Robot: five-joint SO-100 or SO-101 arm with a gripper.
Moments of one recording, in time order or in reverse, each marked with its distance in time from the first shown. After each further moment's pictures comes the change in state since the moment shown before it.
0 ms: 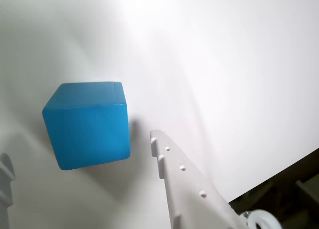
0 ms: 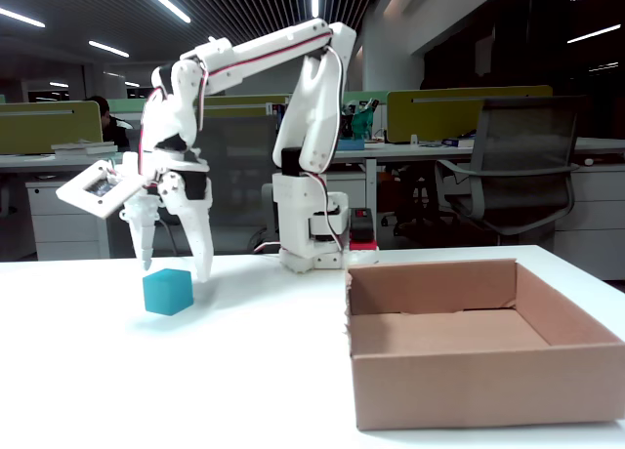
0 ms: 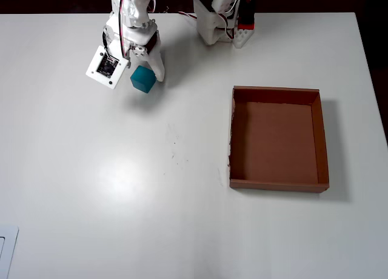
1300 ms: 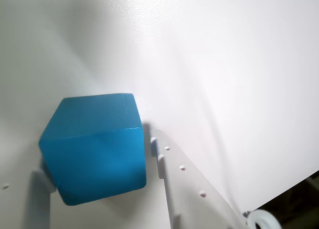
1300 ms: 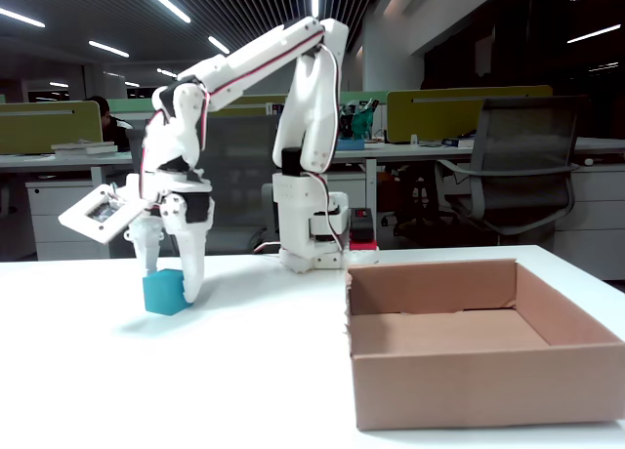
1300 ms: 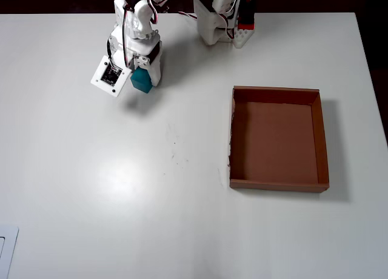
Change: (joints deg) arm -1.7 -4.2 3.2 -6.1 3.8
